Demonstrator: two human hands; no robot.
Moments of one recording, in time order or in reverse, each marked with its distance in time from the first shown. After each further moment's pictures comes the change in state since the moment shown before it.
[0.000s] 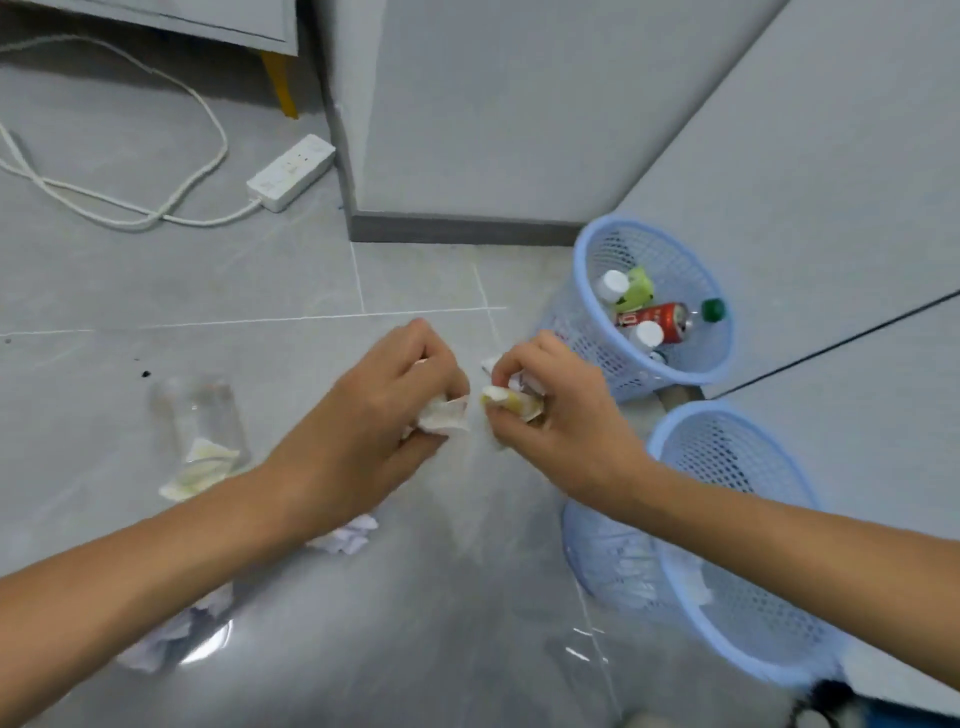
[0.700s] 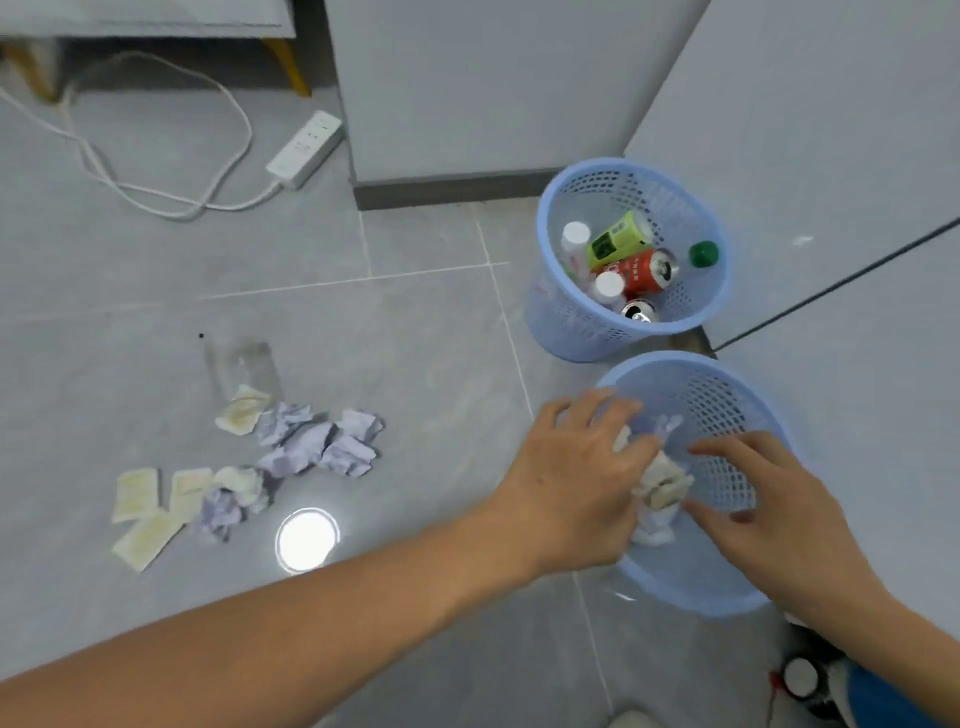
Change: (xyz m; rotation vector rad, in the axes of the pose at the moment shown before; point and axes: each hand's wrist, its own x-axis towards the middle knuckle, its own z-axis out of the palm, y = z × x) left_hand 0.061 0.169 0.157 0.279 -0.362 -0.128; right_hand -0.185 0.101 -0.143 -0.204 -0.034 0.432
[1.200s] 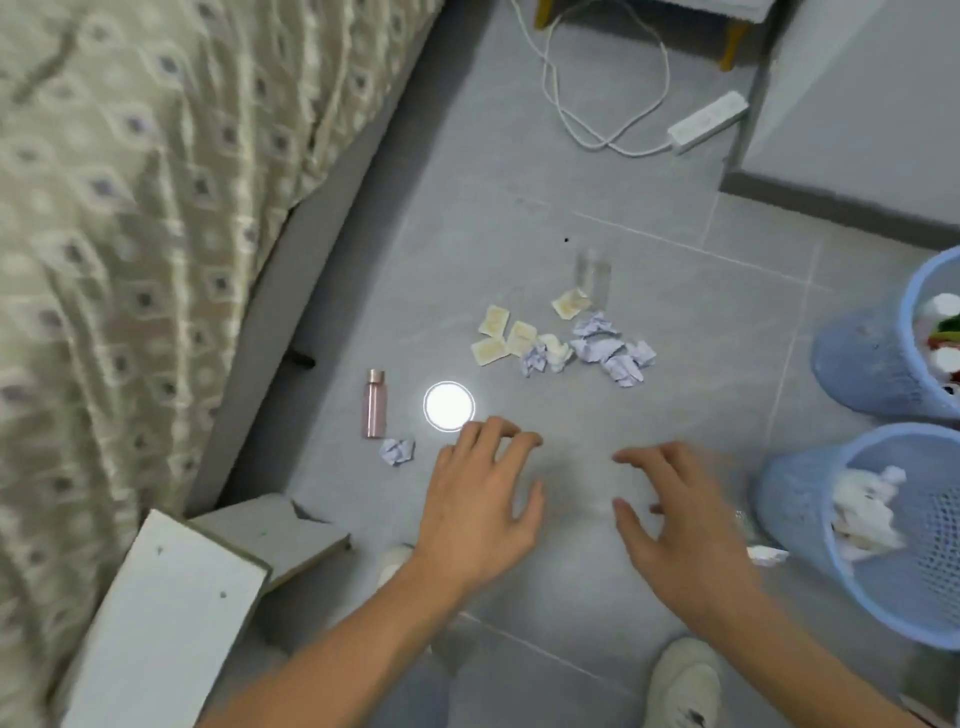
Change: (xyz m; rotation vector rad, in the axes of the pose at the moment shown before) left_hand -0.357 0.042 -0.155 -0.042 0.295 -1.005; right_hand -0.137 -0.284 0.040 0.190 -0.449 -0.534
